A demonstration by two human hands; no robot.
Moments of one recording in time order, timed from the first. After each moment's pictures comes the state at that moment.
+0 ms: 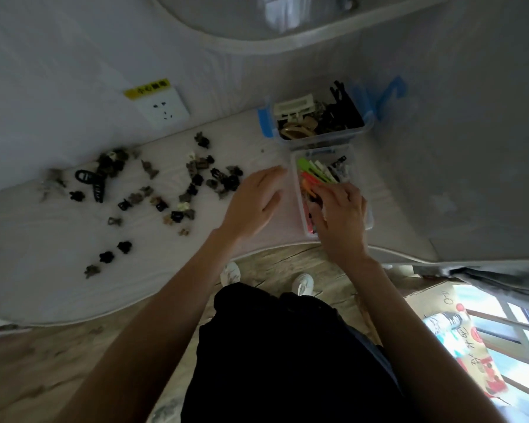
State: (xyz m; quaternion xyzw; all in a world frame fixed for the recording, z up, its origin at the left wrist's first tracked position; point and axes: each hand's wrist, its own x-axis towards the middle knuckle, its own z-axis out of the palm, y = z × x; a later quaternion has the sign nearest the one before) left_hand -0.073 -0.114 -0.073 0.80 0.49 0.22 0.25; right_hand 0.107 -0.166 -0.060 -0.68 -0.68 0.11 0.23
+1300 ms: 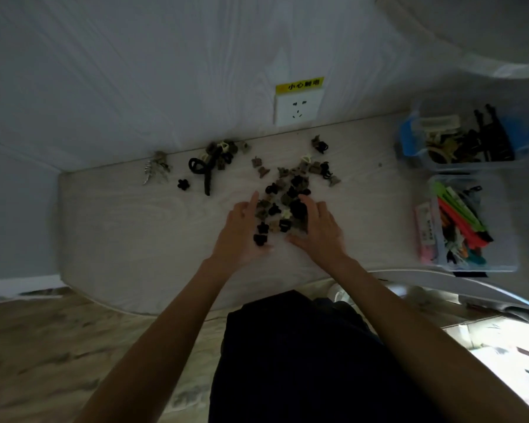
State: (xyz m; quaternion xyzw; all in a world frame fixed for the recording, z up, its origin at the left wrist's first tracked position) left_hand -0.312 -0.142 -0.108 0.66 0.66 0.07 0.36; right_hand -0.129 -0.127 -0.116 -0.64 -0.72 0.27 0.05
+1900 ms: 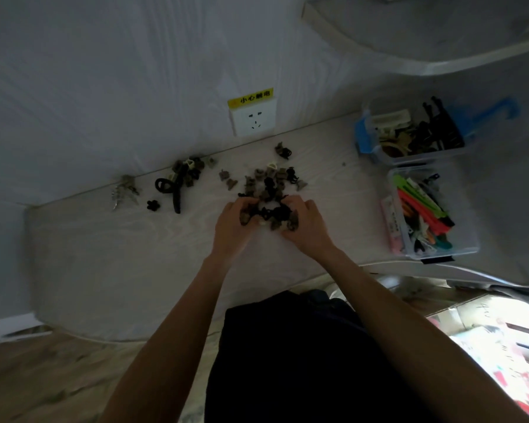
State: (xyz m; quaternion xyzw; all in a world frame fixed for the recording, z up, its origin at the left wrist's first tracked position) left_hand -0.266 -0.106 -0.106 0.56 0.69 0.21 0.41; right_hand -0.100 -0.110 -0.106 -0.66 -0.62 0.40 0.17
